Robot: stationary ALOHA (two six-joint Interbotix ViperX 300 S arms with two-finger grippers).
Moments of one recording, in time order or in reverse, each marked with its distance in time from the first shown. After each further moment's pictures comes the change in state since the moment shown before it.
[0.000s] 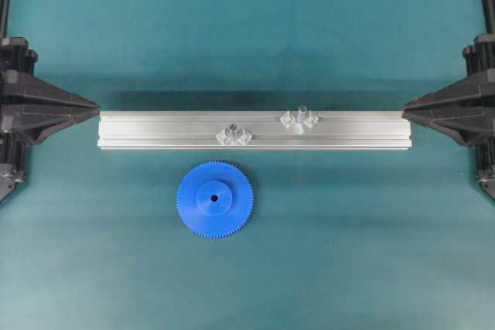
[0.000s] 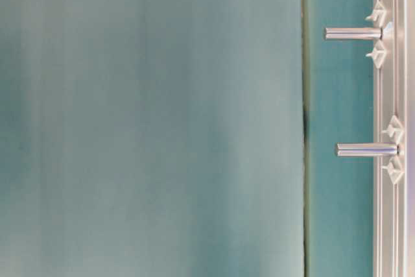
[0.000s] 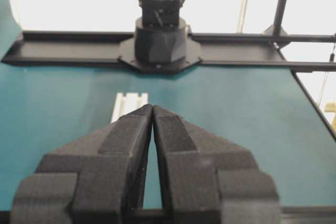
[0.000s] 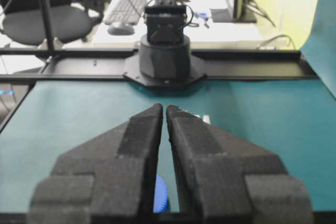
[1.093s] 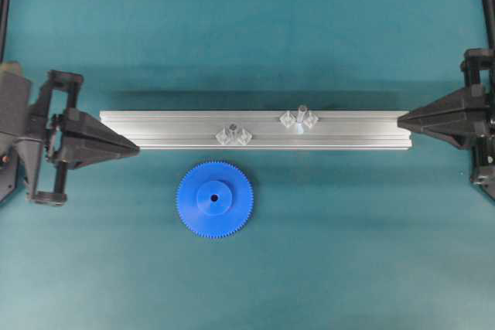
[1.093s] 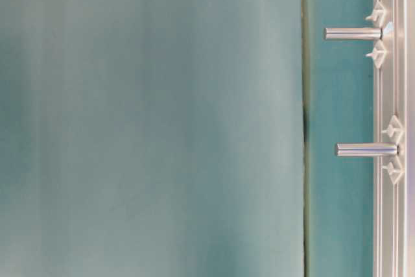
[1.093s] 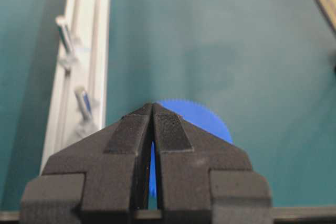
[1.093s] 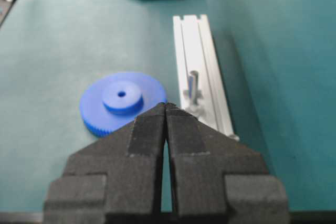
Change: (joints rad) left arm -0.084 0.270 -0.106 0.012 0.235 -0.023; right arm -0.025 -0.032 0.048 0.026 0.245 0.037
